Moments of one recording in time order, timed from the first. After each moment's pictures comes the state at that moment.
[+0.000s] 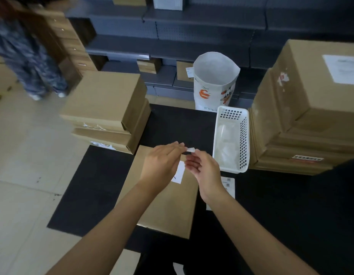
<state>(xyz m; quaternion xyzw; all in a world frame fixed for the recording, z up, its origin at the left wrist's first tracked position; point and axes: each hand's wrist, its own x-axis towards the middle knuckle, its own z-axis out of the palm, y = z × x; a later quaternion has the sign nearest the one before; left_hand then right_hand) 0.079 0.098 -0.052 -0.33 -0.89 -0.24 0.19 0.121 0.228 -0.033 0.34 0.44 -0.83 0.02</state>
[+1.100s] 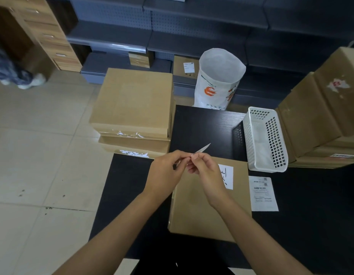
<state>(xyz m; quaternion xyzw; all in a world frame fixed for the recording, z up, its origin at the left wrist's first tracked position) 0.019 -0.068 -0.055 -0.21 -0.83 -0.52 -0.03 0.061 0.051 -0.044 0.25 0.64 -0.72 -0.03</state>
